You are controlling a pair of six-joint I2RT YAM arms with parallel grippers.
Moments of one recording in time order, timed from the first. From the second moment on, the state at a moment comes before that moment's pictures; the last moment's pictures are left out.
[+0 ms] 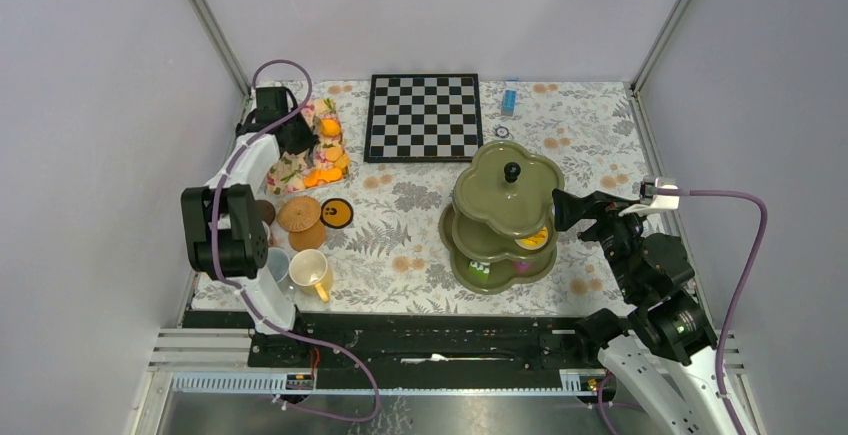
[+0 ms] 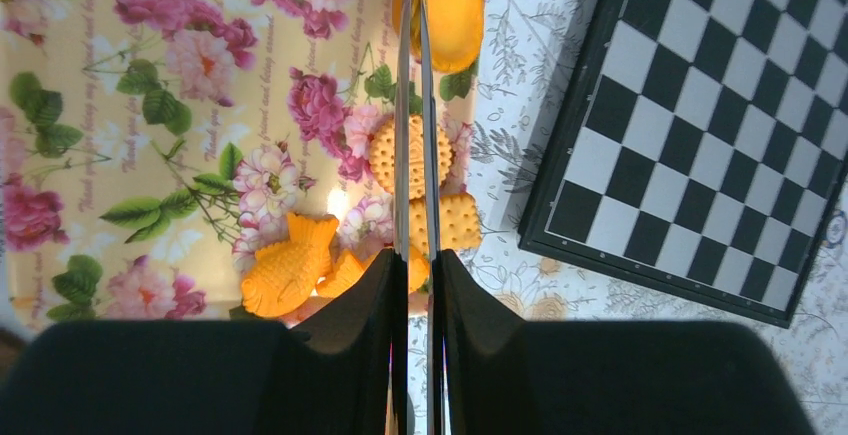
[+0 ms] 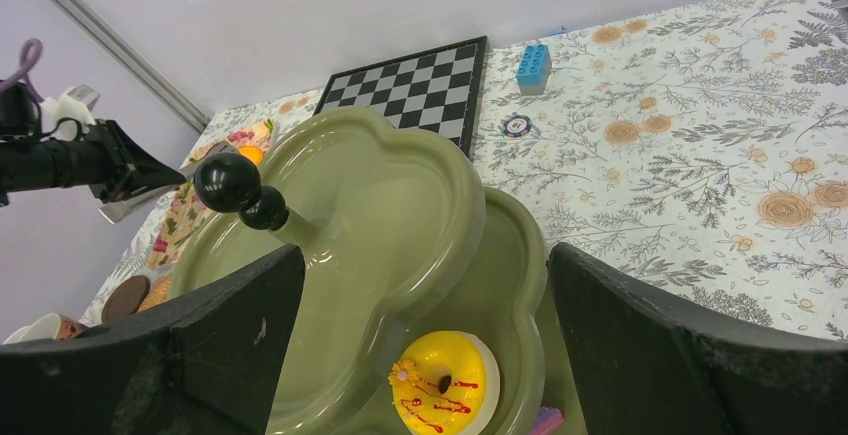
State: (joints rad) left arm 0.07 1.78 1.34 -0.35 0.10 -0.48; right arm 0.46 0.33 0.71 -0.41 0.27 0.39
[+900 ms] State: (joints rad) left arm -0.25 1.01 1.08 -0.64 0.66 -0.37; right arm 0.46 0.32 0.71 -0.41 0.25 0.40
